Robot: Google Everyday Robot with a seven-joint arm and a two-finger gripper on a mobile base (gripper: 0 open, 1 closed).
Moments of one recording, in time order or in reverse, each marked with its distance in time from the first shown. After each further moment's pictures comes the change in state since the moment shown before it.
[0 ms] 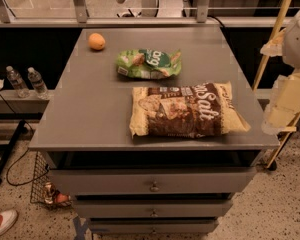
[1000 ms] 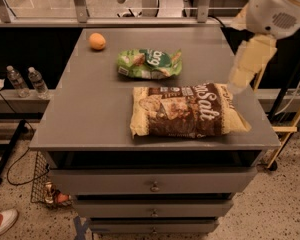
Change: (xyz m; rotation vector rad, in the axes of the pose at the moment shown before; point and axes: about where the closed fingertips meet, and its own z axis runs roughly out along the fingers) arm -0.054 -0.073 0.016 0.022 -0.095 -0.036
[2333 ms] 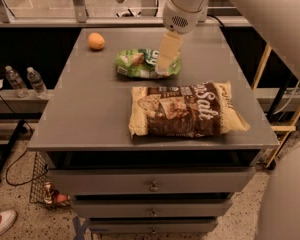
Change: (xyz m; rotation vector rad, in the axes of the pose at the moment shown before) arm -0.127 -0.087 0.126 0.025 -0.007 0.005
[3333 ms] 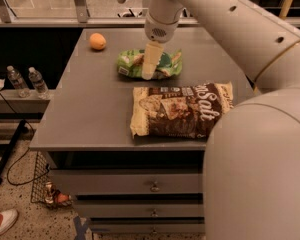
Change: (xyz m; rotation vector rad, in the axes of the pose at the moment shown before) arm -0.024 -0.020 0.070 -0.045 0.044 -0.040
